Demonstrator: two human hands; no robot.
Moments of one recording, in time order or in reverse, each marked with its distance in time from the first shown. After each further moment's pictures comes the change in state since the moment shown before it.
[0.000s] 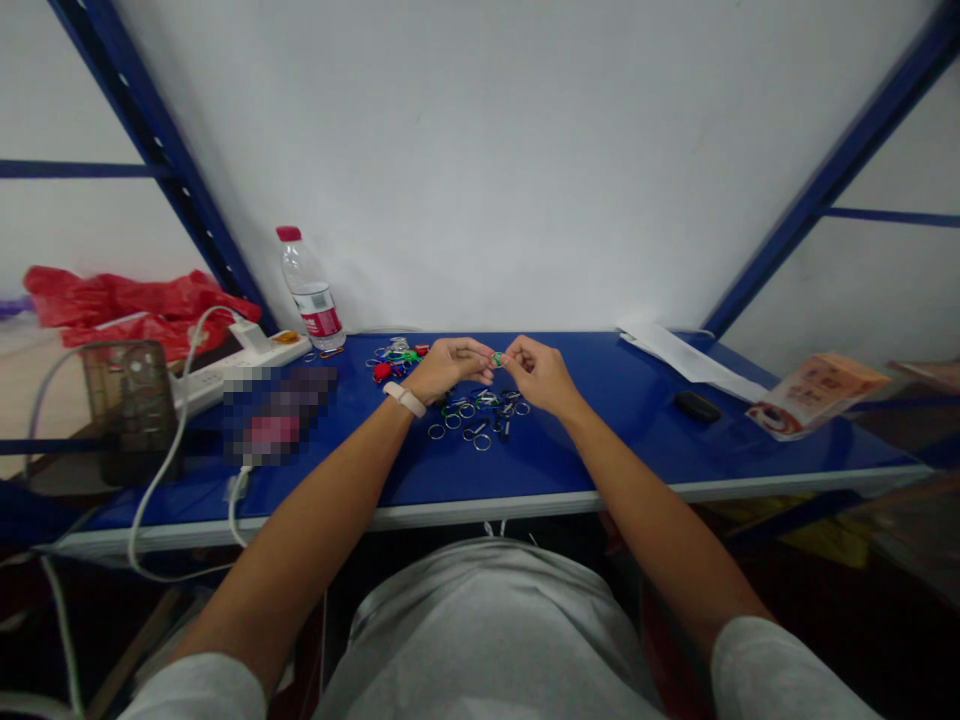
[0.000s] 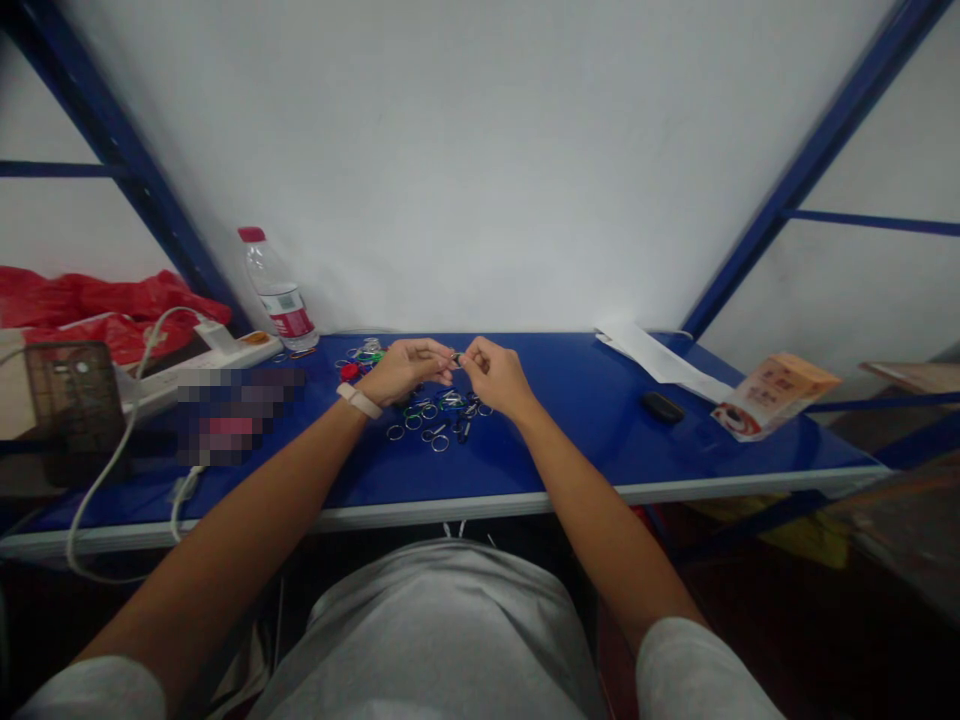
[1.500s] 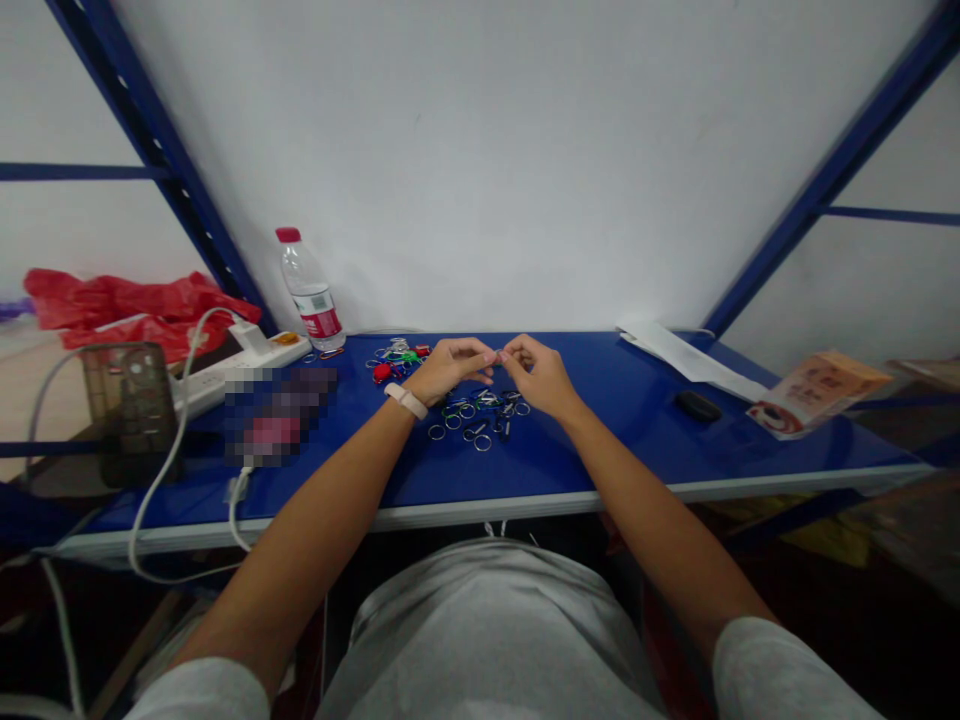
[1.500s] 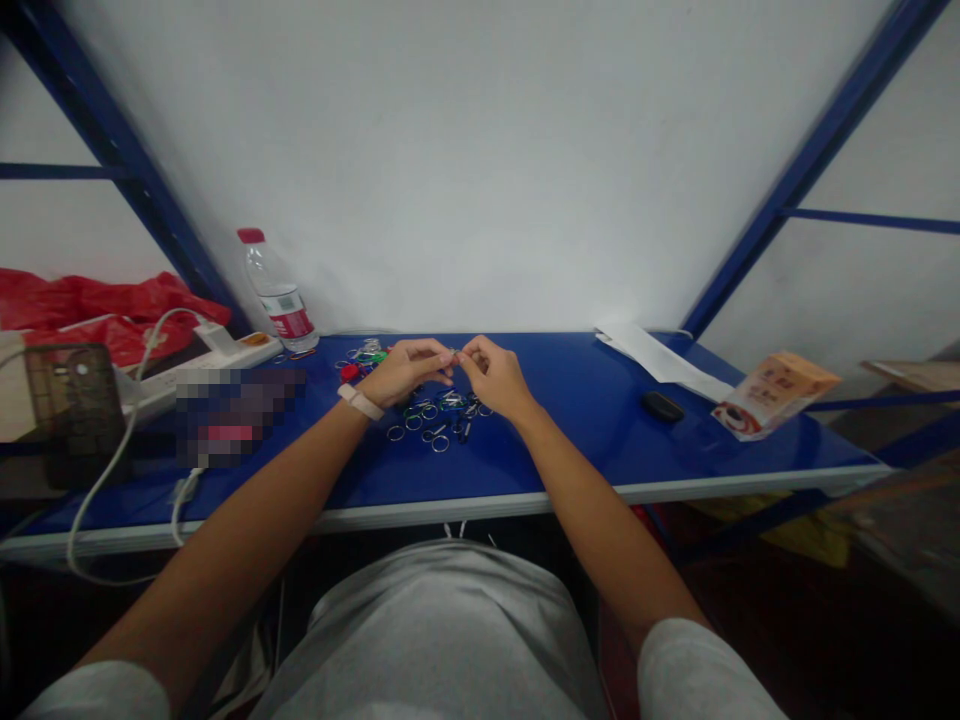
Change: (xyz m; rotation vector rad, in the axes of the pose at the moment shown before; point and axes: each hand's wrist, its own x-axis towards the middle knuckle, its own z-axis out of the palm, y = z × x) left_hand -0.001 0.004 0.002 0.075 -0.052 0.044; right_hand -0.001 -0.003 0.004 0.113 0.023 -0.002
